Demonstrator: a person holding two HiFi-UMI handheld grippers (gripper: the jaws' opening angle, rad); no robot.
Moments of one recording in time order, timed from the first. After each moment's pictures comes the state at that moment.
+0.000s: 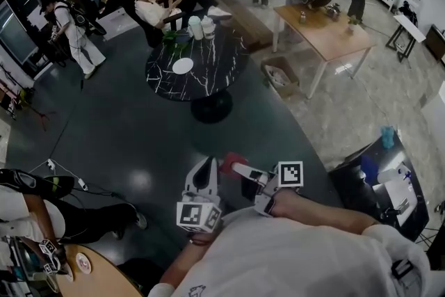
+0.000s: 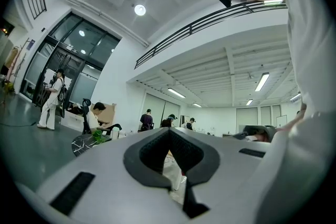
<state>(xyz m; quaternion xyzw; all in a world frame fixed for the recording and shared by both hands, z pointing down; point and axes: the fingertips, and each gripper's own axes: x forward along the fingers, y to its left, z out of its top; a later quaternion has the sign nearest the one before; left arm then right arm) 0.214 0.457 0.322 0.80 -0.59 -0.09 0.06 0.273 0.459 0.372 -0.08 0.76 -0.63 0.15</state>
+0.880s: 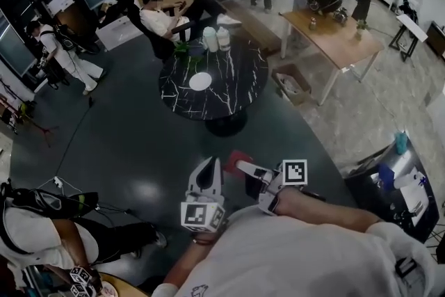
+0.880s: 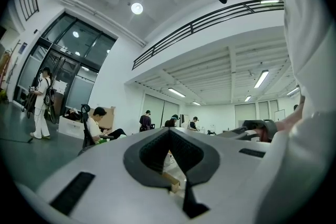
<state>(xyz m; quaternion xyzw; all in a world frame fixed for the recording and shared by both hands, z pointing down) 0.064 0.349 0.306 0.81 -0.58 -0.07 0.04 0.128 0.348 0.353 -0.10 0.75 -0.63 0.17</state>
